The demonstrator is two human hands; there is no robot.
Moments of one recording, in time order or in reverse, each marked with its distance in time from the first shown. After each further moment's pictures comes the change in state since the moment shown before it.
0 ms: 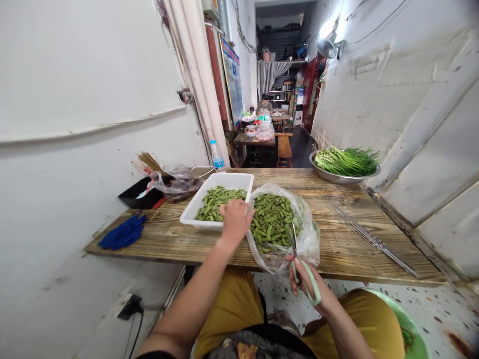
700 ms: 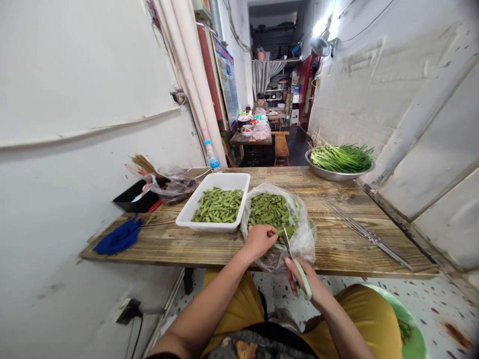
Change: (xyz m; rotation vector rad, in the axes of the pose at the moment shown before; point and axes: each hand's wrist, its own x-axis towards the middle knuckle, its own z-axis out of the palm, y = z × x) left_hand -0.030 0.052 0.044 -0.509 -0.476 -0.044; right_hand 0.001 -0.003 0.002 -0.201 0.000 0.016
